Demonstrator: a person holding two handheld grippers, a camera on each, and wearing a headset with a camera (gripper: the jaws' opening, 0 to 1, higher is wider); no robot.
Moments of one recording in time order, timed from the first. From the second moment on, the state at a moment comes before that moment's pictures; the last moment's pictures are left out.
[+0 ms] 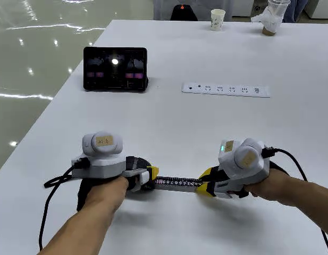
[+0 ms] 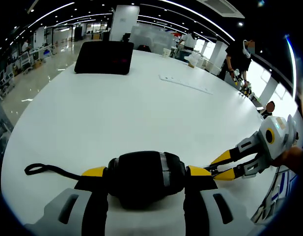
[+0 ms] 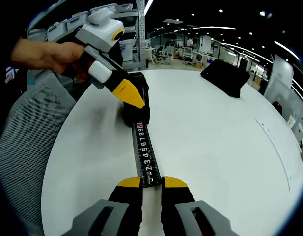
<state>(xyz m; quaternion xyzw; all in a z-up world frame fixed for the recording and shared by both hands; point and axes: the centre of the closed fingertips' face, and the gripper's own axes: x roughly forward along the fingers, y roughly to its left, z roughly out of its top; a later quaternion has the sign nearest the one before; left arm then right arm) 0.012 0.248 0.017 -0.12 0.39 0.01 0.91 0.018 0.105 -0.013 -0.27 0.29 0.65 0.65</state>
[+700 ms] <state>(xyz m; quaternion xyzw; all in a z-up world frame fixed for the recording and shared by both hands) 0.012 0.249 0.018 -0.13 0.39 0.01 0.91 0.013 0.142 -0.013 -0.27 0.28 0.66 0.64</state>
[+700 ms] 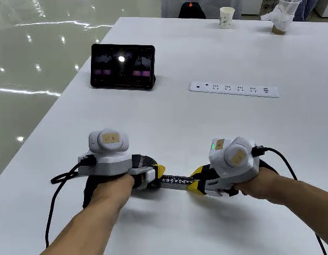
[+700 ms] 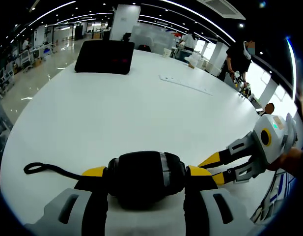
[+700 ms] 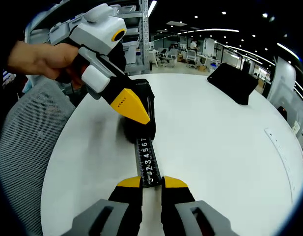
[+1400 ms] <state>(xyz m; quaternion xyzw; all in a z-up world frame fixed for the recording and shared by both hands) 0.015 0.252 0.015 -0.14 0.39 0.01 0.91 0.010 0.162 -0.013 -0.26 0.27 0.67 0.64</state>
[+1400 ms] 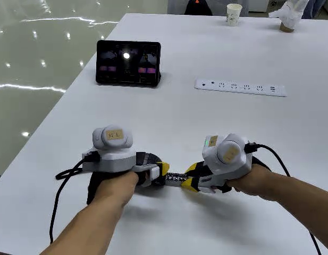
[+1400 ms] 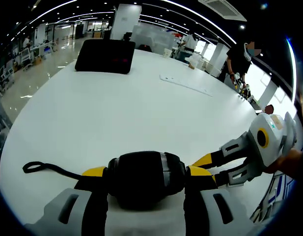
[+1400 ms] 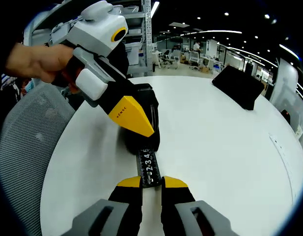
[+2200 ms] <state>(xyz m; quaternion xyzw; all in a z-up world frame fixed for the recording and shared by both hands) 0.015 0.251 0.016 -0.14 0.39 0.01 0.91 0.005 0.189 -0.014 -0.27 0.26 0.69 0.63</state>
